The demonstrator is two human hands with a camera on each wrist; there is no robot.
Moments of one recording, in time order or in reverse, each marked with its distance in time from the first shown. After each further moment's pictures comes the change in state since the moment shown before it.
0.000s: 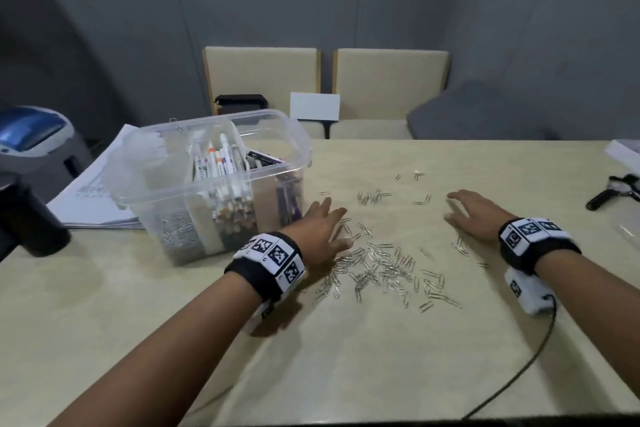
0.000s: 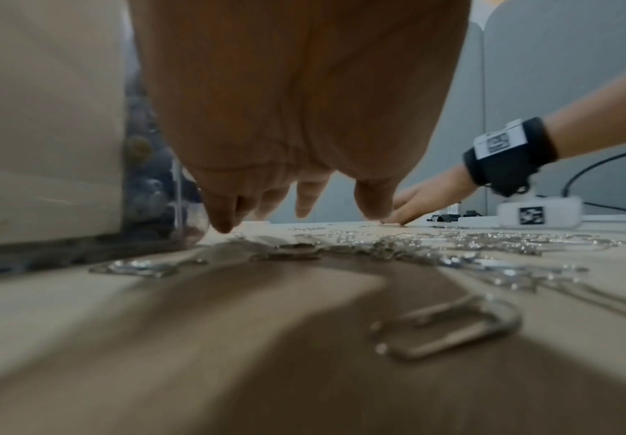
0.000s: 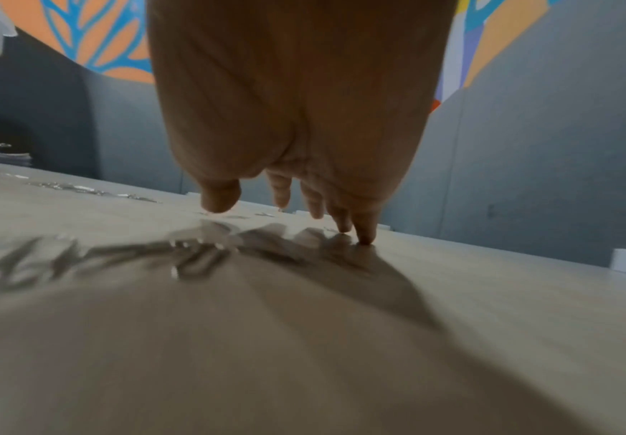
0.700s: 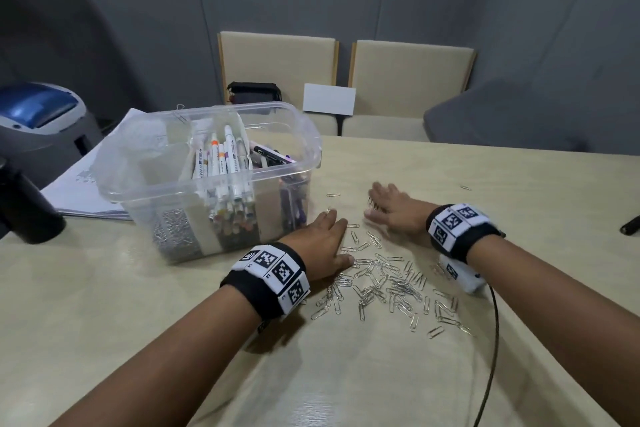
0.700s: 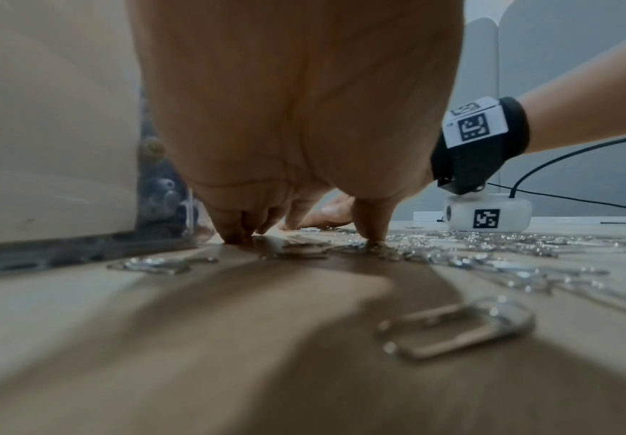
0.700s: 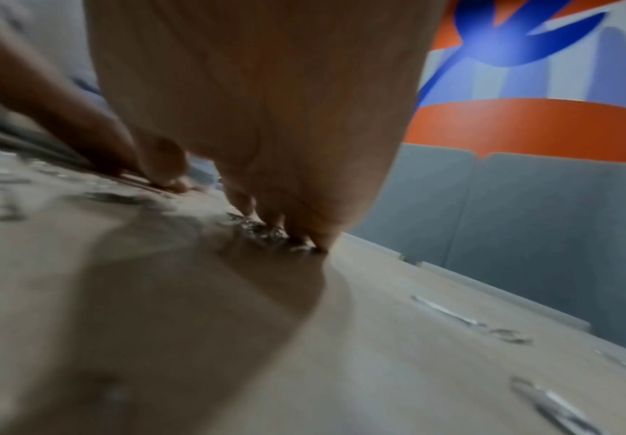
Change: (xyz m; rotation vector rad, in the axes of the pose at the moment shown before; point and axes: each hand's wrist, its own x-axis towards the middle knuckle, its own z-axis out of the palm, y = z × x) left_hand 0.011 -0.007 0.010 0.062 -0.036 -0.006; right_hand 0.043 -0.144 0.014 -0.121 -0.279 -0.374
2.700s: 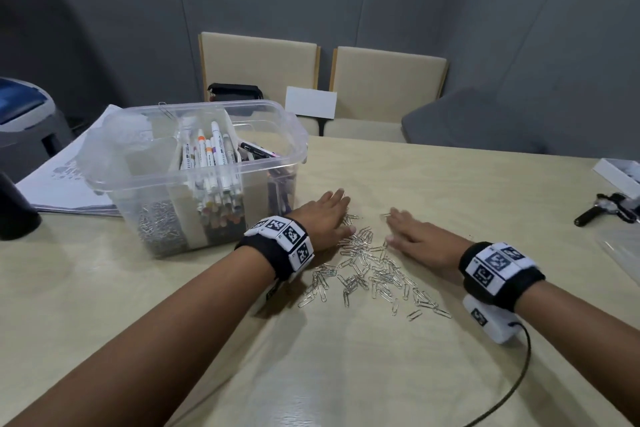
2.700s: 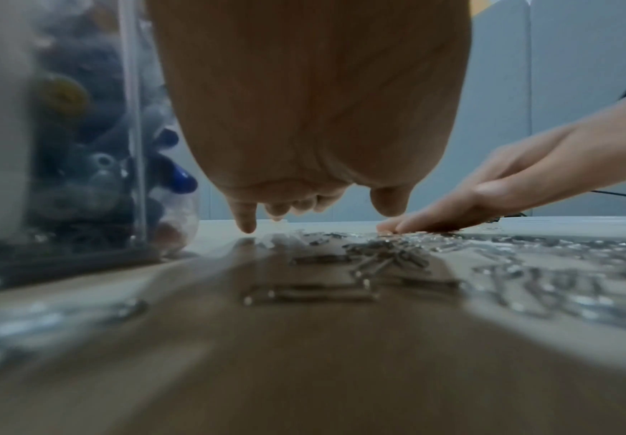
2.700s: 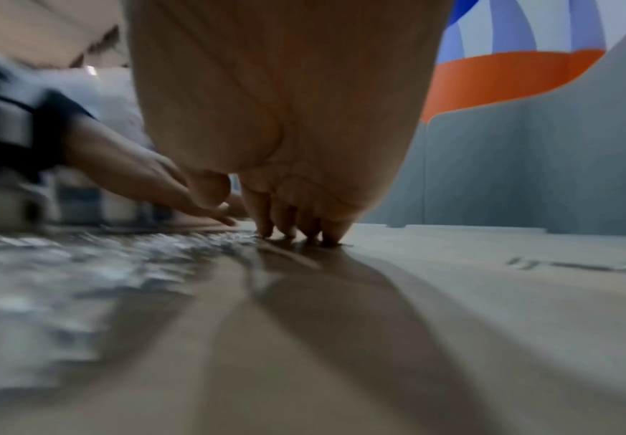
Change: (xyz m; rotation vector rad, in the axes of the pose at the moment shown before) left_hand 0.032 0.012 -0.013 0.020 0.040 0.076; right_hand -0.092 0.021 0.031 0.116 0.052 0.031
